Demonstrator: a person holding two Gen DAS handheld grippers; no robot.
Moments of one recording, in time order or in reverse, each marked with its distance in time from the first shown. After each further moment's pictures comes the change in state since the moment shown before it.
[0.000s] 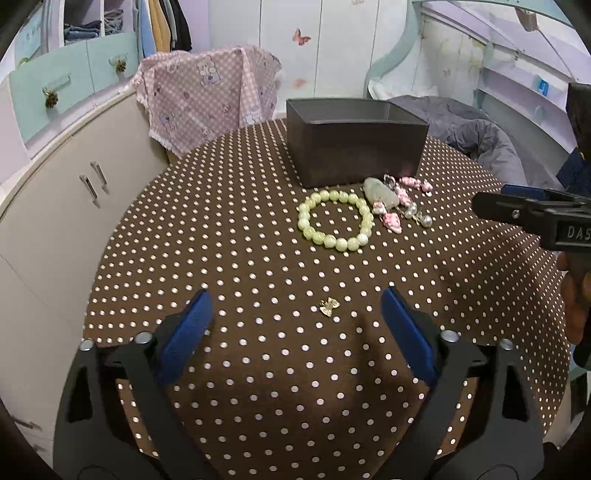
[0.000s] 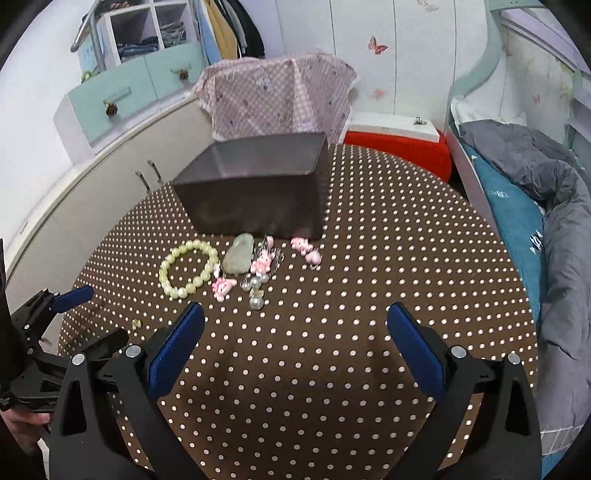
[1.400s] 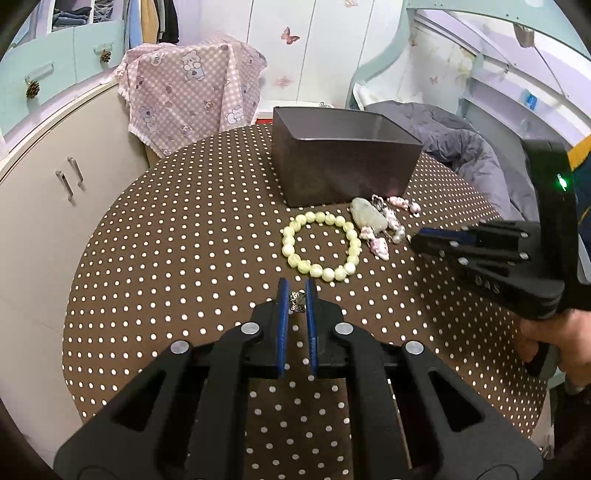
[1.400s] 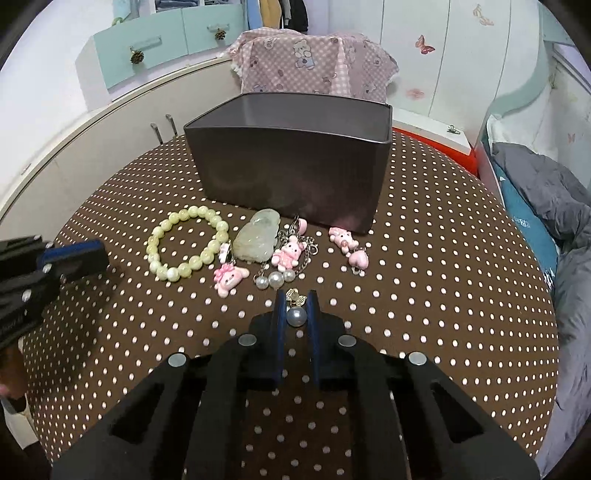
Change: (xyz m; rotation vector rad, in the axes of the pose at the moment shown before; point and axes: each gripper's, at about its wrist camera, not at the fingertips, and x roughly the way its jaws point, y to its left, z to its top) left arm 0.010 0.006 0.023 -0.035 -0.006 -0.103; right arm 0.047 0.022 0.005 -0.178 0.071 0.022
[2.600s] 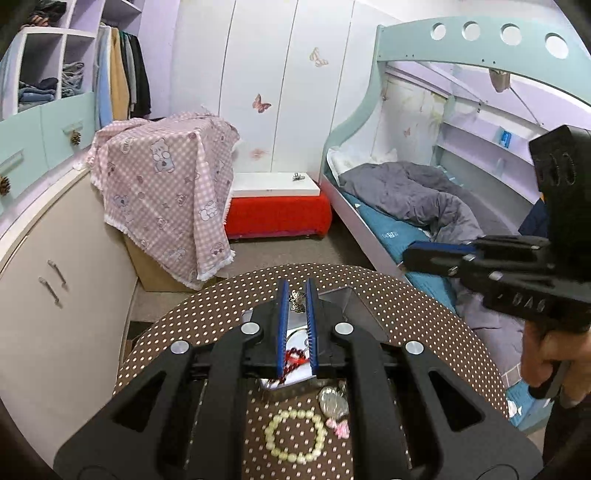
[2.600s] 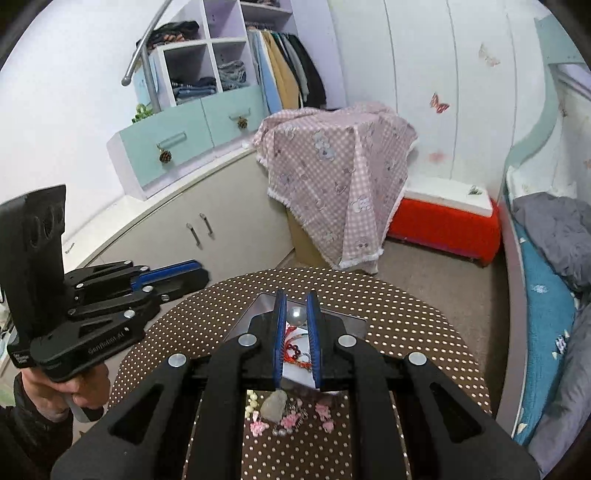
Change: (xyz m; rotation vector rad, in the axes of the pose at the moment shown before) left arm -0.017 -0.018 0.163 0.078 -0.208 -0.086; right arm -0.085 -0.048 0.144 0.028 -0.218 0.176
